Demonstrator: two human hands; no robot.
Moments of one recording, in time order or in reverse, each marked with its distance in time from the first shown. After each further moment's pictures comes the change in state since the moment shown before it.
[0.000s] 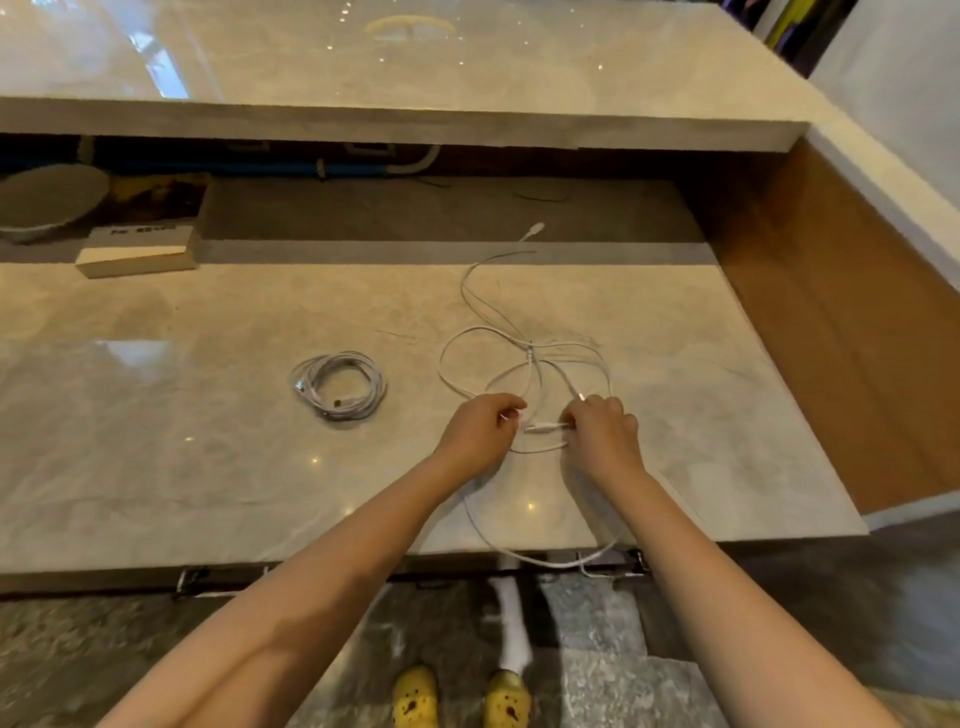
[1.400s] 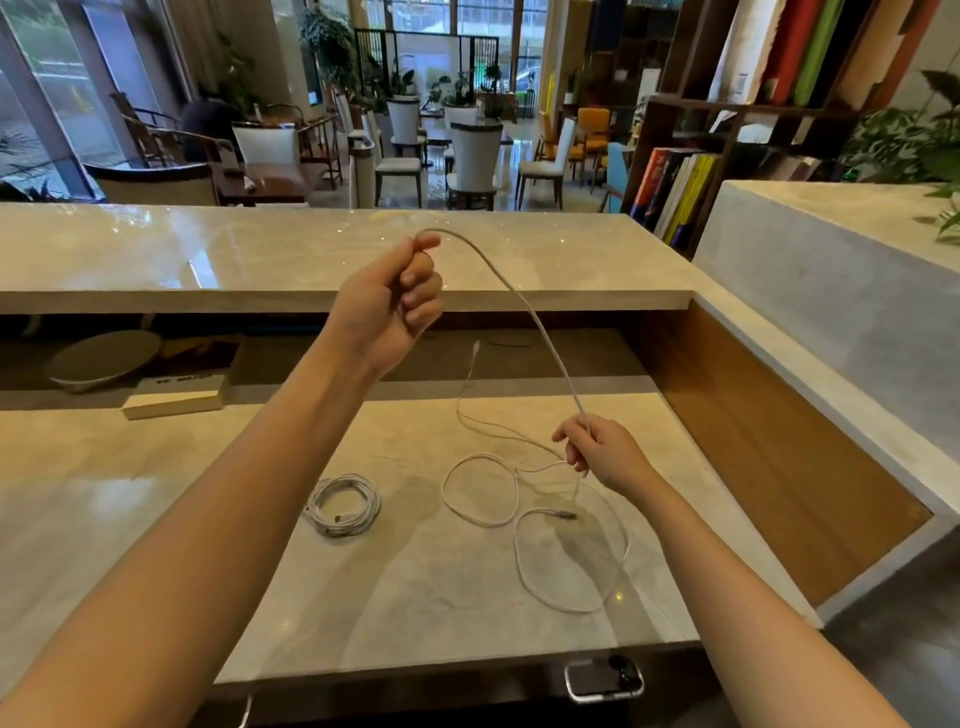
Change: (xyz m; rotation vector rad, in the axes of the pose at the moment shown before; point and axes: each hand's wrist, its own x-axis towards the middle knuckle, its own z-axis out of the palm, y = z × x) left_hand -0.032 0.153 -0.202 -1.403 -0.133 0.484; right_hand 0.000 0.020 -0.127 0.821 0.131 -0.105
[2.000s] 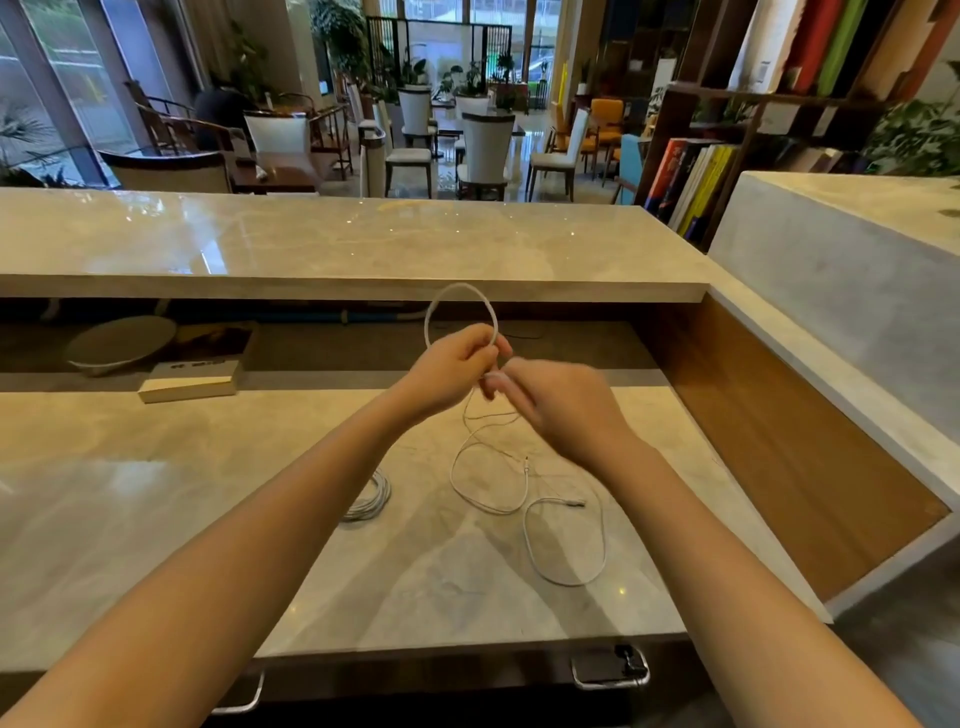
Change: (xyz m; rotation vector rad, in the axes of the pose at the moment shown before) left_hand -0.018 -0.058 -0.021 1.278 -0.045 -0.047; right_hand -0.022 -0.106 0.019 -0.721 0.093 -0.669
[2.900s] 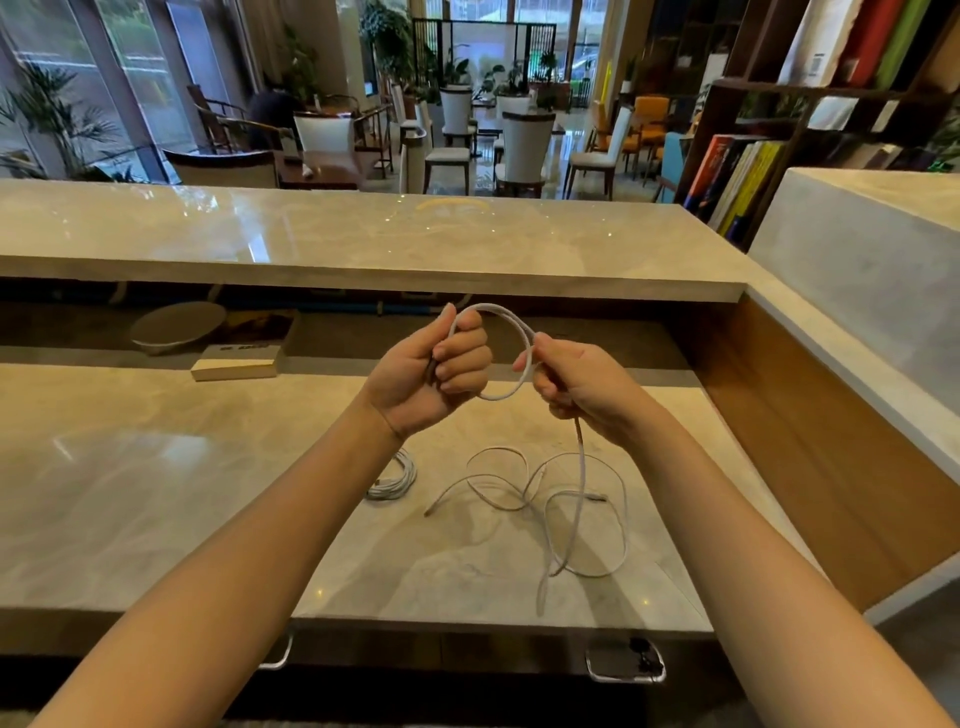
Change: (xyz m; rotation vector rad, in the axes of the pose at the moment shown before) left_hand -0.043 -0.012 -0.021 -1.680 -0.470 -0.040; right_hand 0.008 0.006 0.002 1.224 -0.272 0.478
